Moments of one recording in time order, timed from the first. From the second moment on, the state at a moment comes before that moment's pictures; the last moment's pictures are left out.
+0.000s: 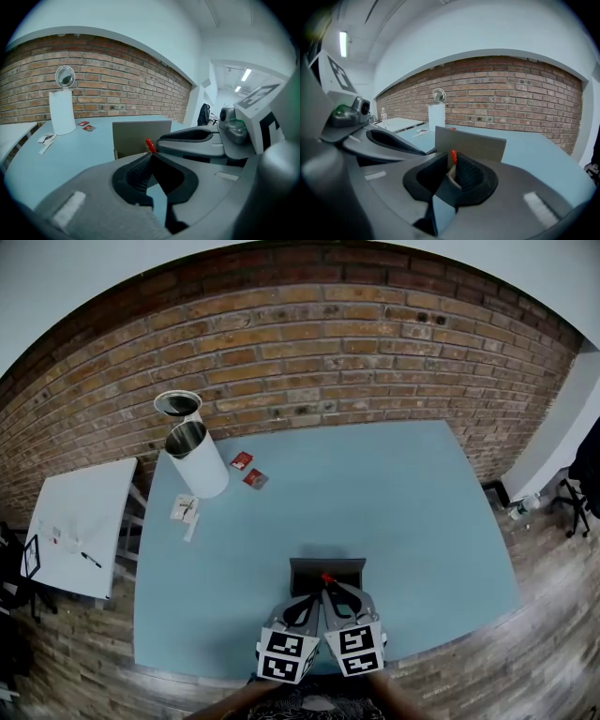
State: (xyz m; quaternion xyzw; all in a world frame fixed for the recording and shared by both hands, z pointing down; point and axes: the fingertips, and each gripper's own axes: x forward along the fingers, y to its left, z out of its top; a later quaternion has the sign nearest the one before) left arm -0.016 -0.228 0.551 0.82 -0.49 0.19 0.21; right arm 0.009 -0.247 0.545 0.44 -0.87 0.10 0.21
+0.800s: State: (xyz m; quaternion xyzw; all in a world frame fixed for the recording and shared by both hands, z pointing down) left arm -0.032 -0.242 0.554 0.81 -0.51 0.18 0.23; right arm -0.003 -0.270 0.565 0.44 -0.85 0.03 0.29
